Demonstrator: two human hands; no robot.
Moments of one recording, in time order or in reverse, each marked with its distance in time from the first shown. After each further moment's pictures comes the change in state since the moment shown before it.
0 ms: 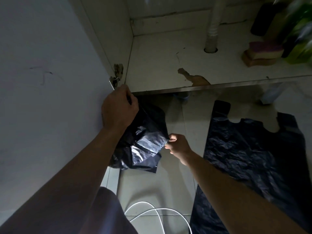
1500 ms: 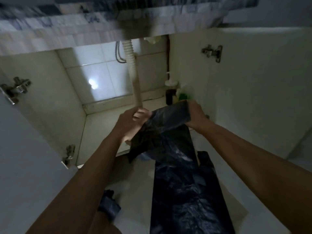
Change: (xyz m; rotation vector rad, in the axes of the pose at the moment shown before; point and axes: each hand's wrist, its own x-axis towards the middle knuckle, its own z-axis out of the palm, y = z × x) left_hand 0.068 0.284 -0.077 -0.637 -0.567 0.262; right_hand -0.175 -0.269 -0.335 -0.229 0.480 -0.455
